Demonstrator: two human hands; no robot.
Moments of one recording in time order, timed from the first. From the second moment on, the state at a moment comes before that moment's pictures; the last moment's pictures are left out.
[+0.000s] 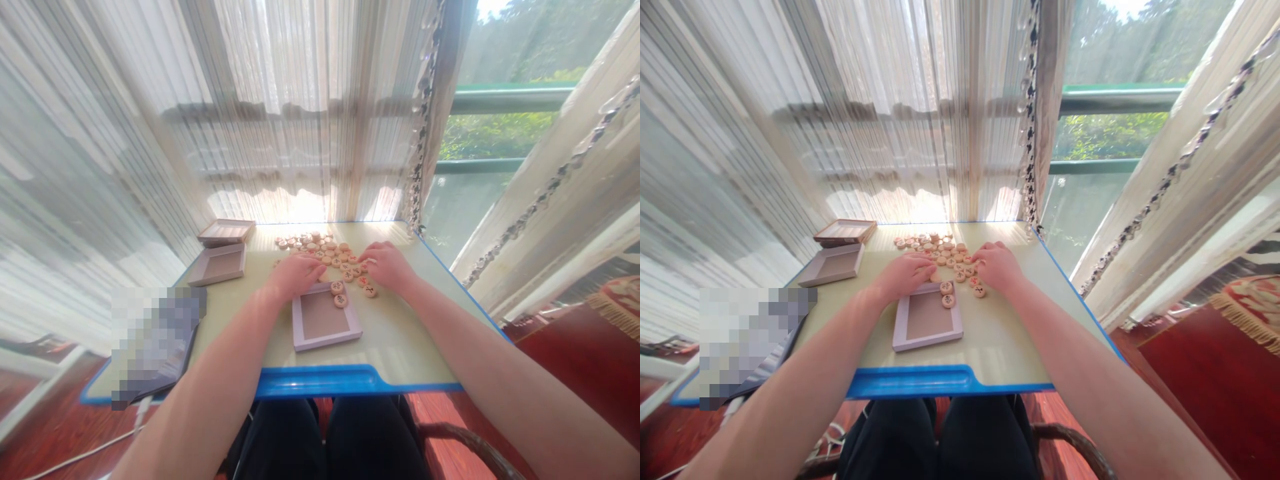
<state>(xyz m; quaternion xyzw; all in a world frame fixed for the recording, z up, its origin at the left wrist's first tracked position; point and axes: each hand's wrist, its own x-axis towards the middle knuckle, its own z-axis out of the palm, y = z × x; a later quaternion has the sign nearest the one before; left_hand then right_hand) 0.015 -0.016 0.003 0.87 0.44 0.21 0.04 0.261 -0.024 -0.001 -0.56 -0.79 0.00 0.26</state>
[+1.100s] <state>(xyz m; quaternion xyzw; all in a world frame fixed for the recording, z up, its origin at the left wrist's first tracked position) 0.006 -0.012 0.011 0.72 0.66 0.23 0.03 0.249 -0.031 -0.003 -0.53 -0.81 0.07 0.26</state>
